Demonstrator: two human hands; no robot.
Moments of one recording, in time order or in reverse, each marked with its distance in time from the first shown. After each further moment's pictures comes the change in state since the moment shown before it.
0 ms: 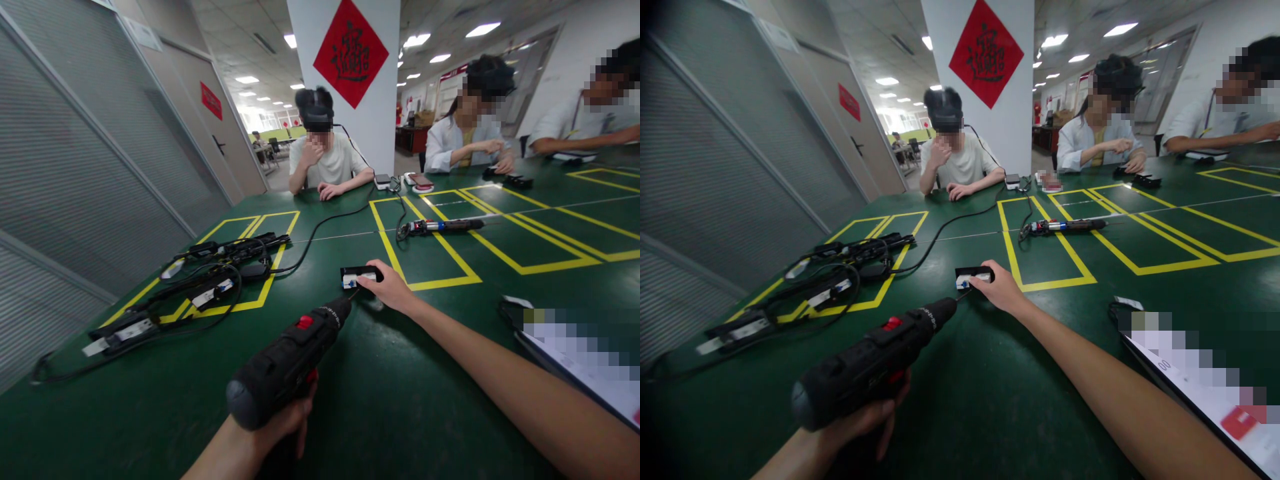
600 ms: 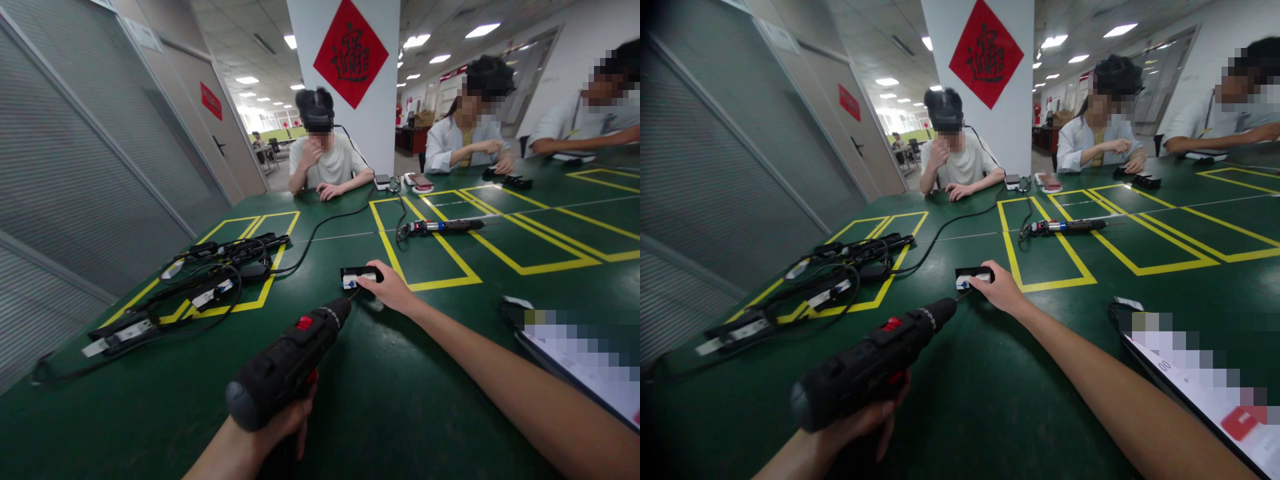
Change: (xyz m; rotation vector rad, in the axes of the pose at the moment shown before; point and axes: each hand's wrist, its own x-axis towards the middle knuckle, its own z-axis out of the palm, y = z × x) left_hand -0.004 0.014 0.004 -0.034 0.008 0.011; right_hand -0.001 -0.006 -0.003 -0.001 -0.023 0.013
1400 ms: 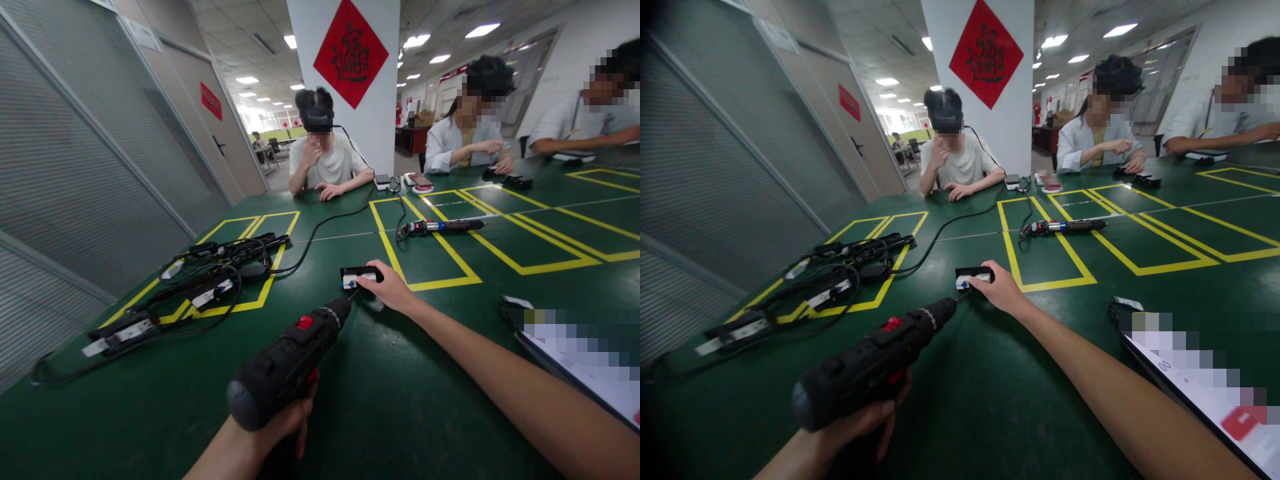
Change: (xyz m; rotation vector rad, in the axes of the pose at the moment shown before) left_hand 0.001 -0.007 0.001 0.020 0.005 0.003; right_hand 0.001 0.004 0.001 -0.013 0.005 -0.014
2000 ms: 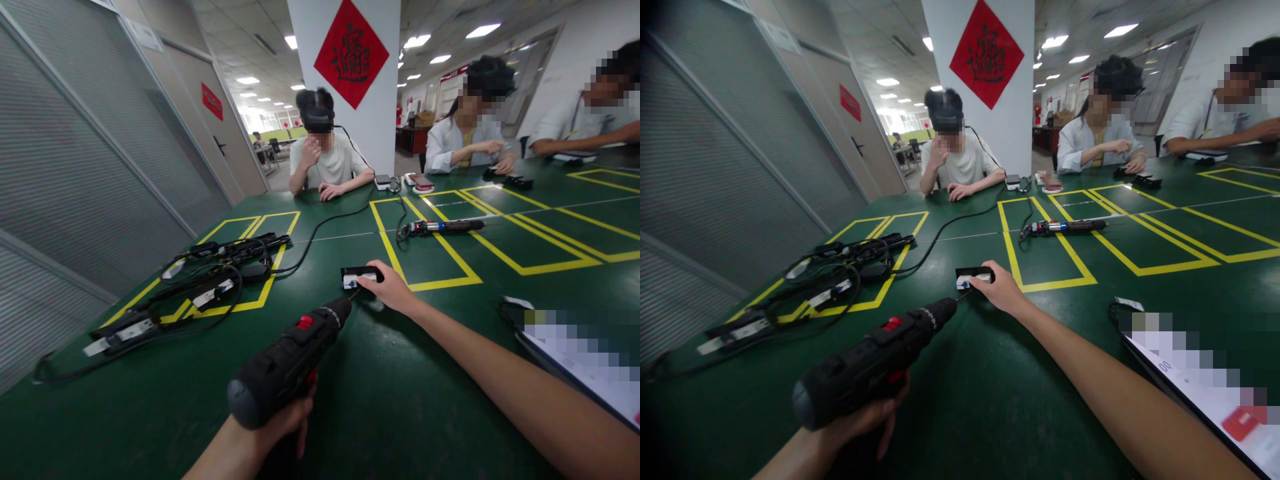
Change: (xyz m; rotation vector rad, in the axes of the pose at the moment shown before) left_hand 0.002 -0.003 -0.002 0.056 0.003 -0.010; right_hand -0.001 -0.003 0.000 0.008 0.004 0.006
